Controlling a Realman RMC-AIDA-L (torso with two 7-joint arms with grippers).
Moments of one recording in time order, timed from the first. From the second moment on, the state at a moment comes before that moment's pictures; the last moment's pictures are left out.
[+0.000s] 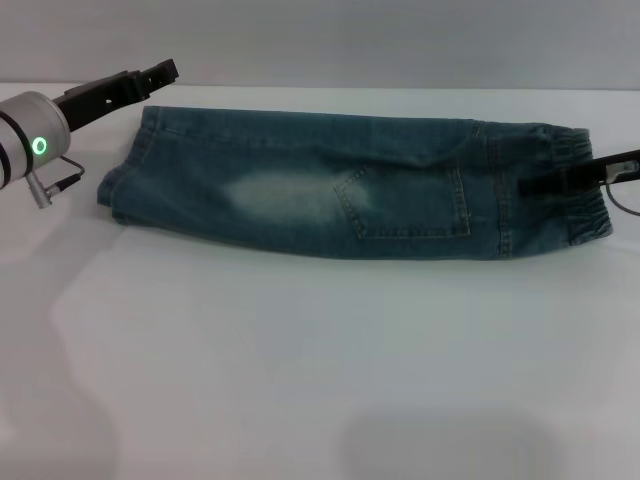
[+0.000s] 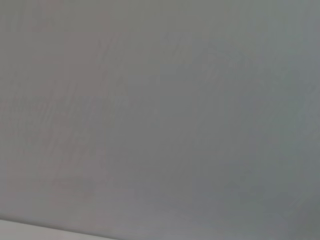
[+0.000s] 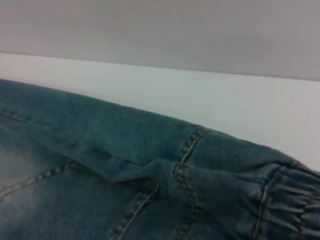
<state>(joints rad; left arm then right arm) -0.76 -2.06 0.50 0.41 1.81 0.76 -1.62 0.82 1.97 -0.68 -0.53 -2.55 -1.01 2.19</state>
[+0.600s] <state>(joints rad) -0.76 -2.06 0.50 0.34 1.73 0.80 -1.45 0.78 1.98 -0.68 -0.58 -2.54 -1.06 2.18</state>
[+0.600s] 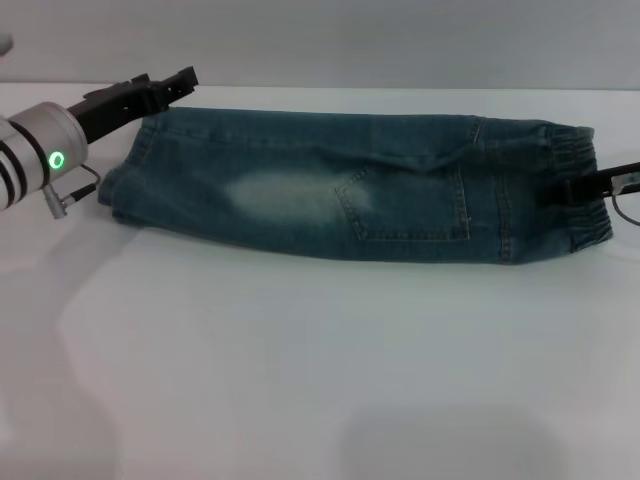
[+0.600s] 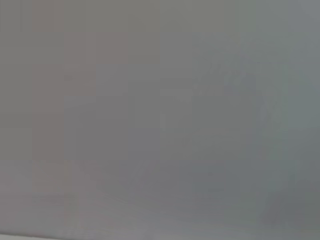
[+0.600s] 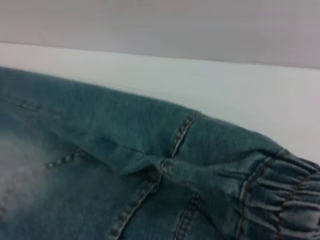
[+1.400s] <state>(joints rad) -0.87 -2.07 0.50 0.14 1.69 0.86 -1.22 0.82 1.97 -0.68 -0.97 -2.39 -1.46 2.25</state>
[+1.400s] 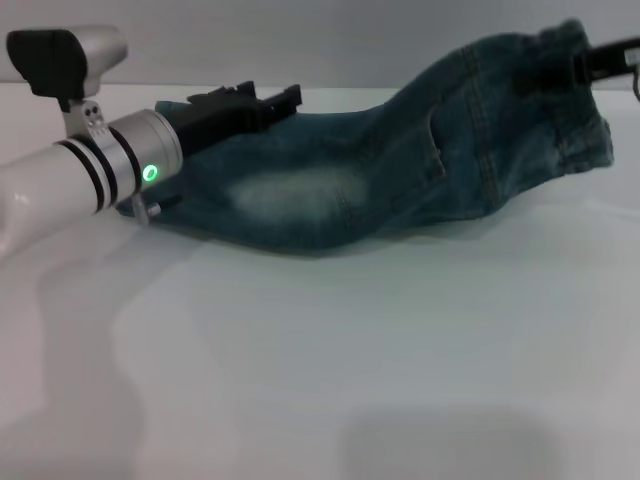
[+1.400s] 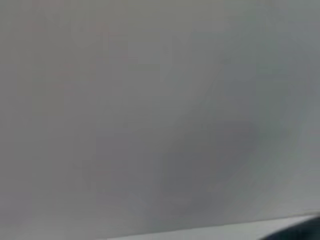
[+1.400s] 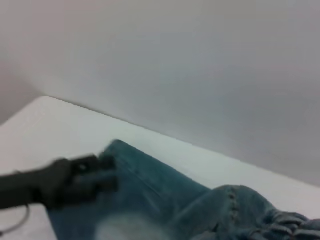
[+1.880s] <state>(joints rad) -0.87 -2.07 0.50 0.08 1.69 0.82 -1.05 0.93 1.95 -0.69 -1.06 -2.37 -1.55 2.30</state>
